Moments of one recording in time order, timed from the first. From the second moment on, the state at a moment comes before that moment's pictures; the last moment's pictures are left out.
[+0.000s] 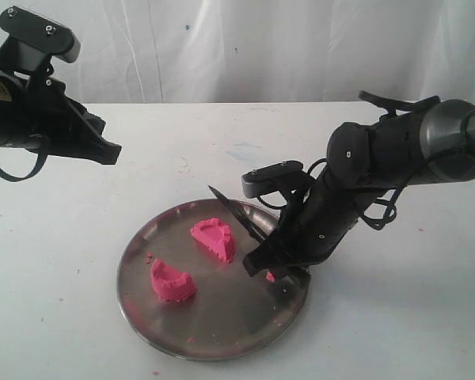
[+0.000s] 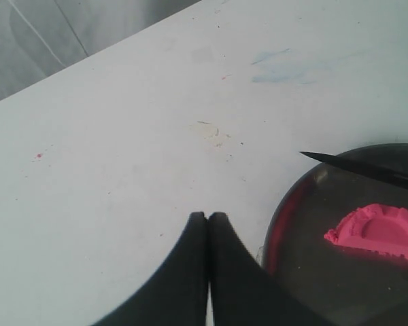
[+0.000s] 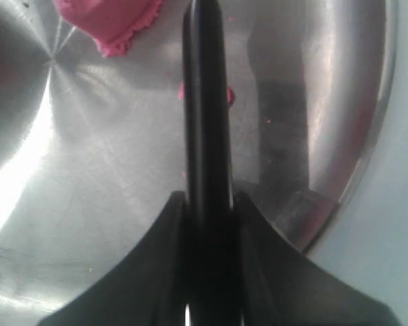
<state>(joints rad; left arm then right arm) -0.30 1.34 -0.90 -0.06 0.23 0.24 0.51 1.85 -1.06 0.34 0.59 -0.35</state>
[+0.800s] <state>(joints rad) -0.30 1.34 -0.90 -0.06 0.24 0.24 0.52 1.72 -1.12 0.38 0.90 -0.43</state>
